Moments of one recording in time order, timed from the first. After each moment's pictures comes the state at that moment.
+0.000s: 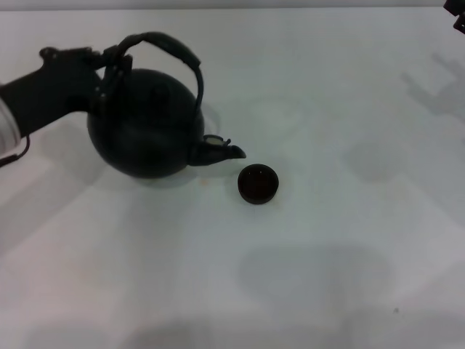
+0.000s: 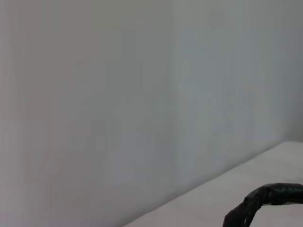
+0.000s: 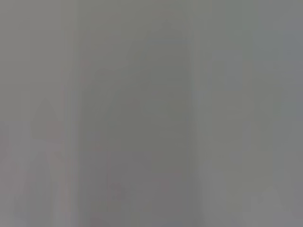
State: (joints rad) left arm -0.02 -2.07 1.46 1.27 1.44 0.85 -1.45; right arm 0.33 1.99 -0.80 -0.50 1.90 1.35 -2.18
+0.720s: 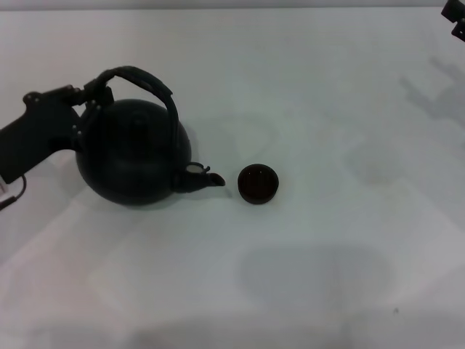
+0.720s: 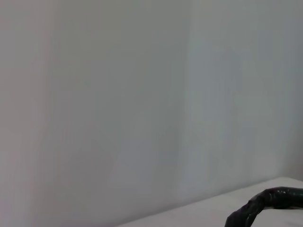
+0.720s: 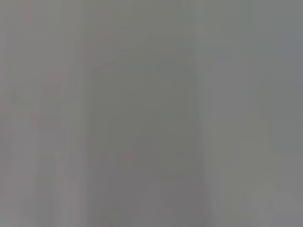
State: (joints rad) left arm -0.14 -2.07 1.26 0.69 1.12 1.17 -1.00; right arm 0.32 1.99 -0.80 -0.50 1.89 1.36 -2.17
